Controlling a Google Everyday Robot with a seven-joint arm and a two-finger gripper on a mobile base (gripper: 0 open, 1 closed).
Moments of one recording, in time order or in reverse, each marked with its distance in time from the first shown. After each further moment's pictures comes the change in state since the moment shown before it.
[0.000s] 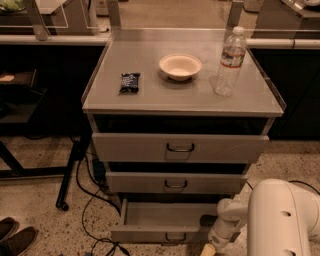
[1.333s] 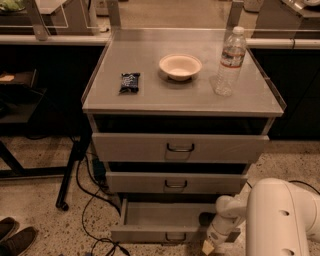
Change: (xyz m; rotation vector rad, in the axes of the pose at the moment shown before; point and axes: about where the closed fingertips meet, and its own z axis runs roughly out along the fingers) arm -0.014 -0.008 -0.006 0.018 -0.021 -0.017
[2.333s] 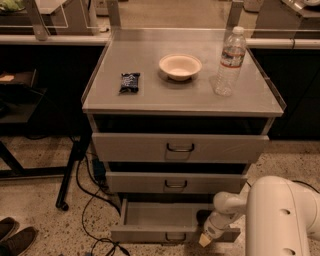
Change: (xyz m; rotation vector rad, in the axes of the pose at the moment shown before) arm -0.032 -0.011 -0.013 0.062 -0.059 -0.026
